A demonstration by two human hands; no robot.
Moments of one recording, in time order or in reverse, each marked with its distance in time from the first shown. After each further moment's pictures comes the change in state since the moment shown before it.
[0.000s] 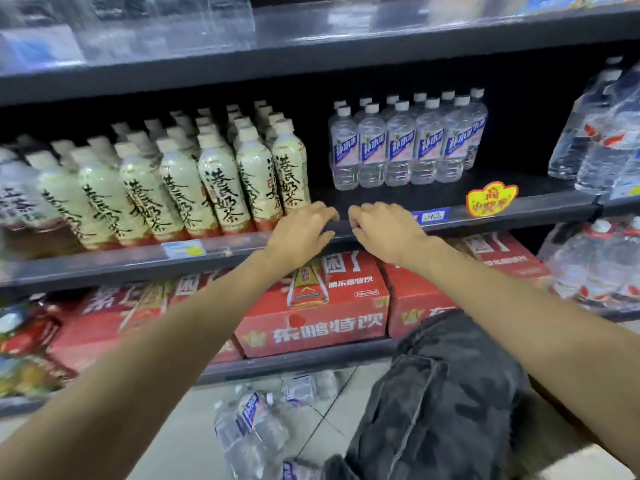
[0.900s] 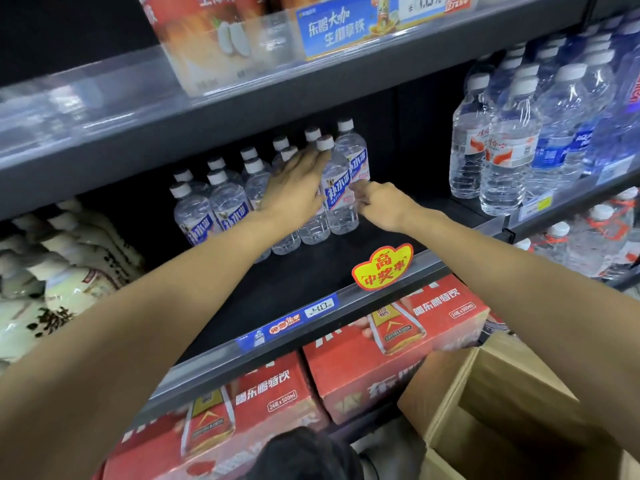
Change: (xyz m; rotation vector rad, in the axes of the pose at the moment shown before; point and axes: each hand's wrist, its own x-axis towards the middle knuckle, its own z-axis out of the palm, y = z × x) left_hand 0.333 0.119 0.045 0.170 0.053 0.214; right_hand 0.047 0.323 0.041 0.584 -0.076 0.581
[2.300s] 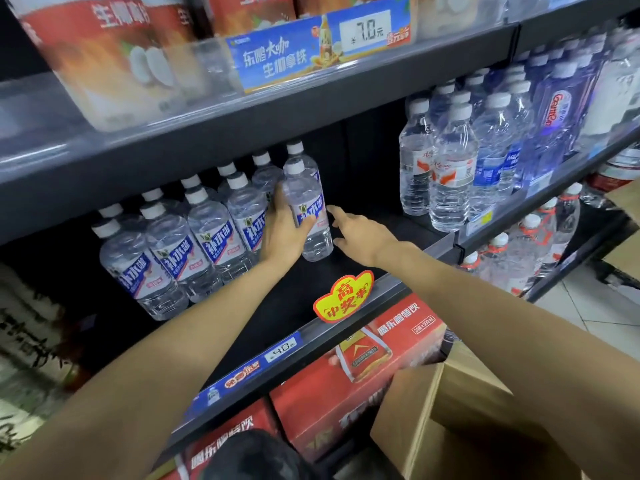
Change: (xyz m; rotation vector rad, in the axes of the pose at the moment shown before) left_hand 0.032 0.044 0.069 -0.718 0.125 -0.388; right_hand -0.005 0.036 0.004 -0.156 0.047 0.004
